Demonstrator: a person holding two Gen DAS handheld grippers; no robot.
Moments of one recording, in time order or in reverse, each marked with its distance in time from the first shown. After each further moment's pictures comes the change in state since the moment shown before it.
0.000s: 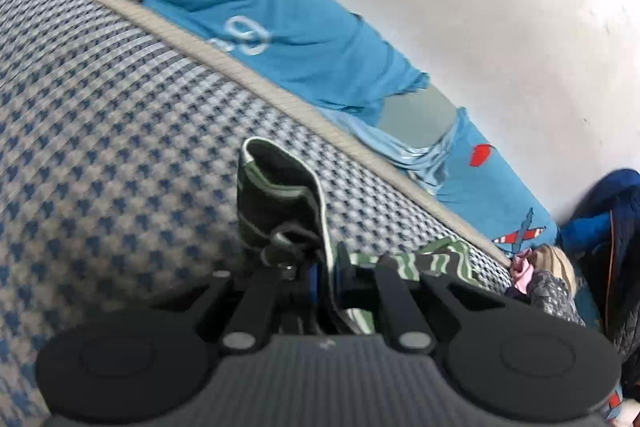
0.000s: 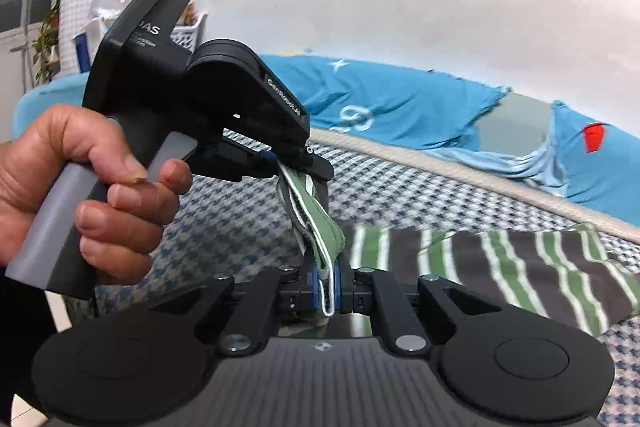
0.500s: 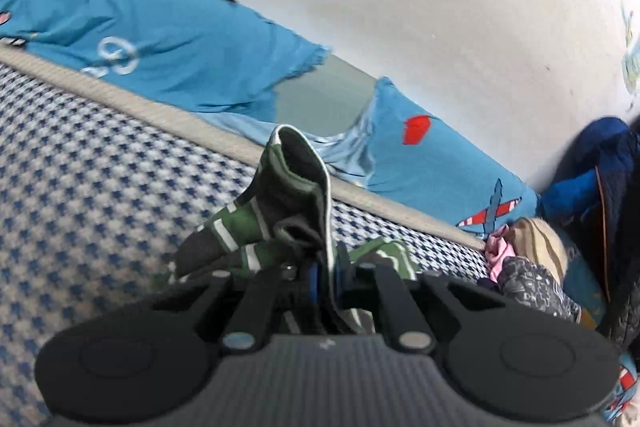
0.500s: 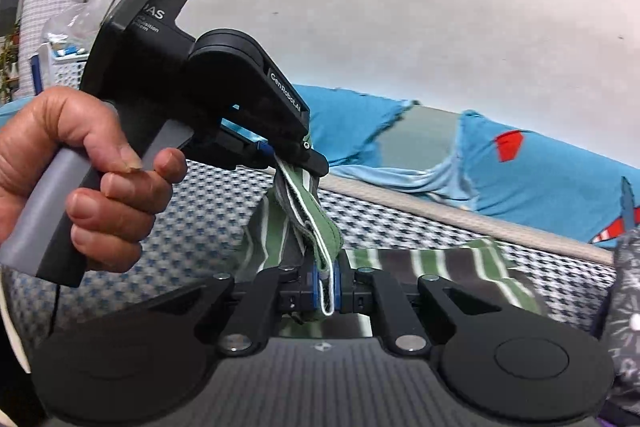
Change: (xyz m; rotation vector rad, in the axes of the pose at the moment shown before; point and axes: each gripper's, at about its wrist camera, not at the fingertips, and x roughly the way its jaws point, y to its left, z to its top) left arm 0.073 -0.127 0.009 0.169 0.026 -0.040; right arm -0.023 -0.107 0.007 0.026 -0.045 -0.130
